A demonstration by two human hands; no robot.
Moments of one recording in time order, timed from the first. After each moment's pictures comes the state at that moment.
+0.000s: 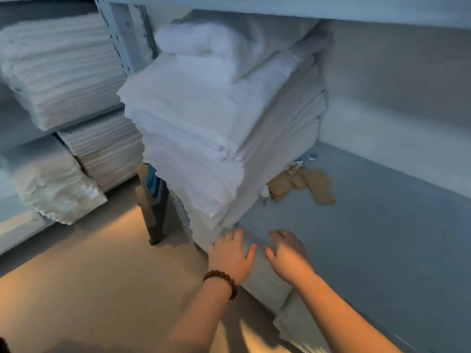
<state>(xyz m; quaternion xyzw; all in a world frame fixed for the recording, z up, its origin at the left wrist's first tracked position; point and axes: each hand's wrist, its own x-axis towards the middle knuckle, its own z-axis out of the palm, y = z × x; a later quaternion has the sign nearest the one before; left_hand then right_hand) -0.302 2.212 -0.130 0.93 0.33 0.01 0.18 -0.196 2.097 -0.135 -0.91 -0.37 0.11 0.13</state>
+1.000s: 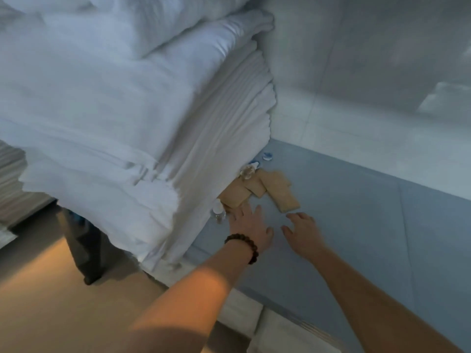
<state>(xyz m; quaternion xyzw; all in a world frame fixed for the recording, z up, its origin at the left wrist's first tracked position) -0.084 2.191 -0.169 0.98 0.14 -0.06 0.13 -0.008 2.044 -0.202 -0.97 -0.18 0.07 0.16</state>
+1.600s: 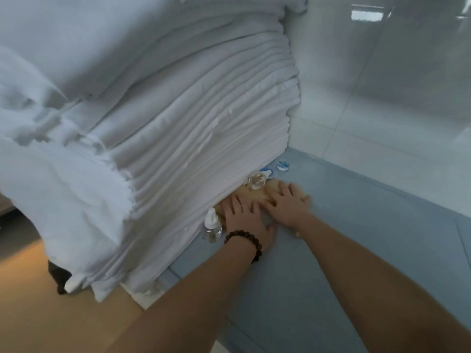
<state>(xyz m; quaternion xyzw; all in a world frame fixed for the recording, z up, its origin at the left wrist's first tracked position) 0.025 2.227 -0.260 0.97 0.22 0.01 0.05 0.157 2.150 -0.263 -0.95 -0.30 0.08 0.04</state>
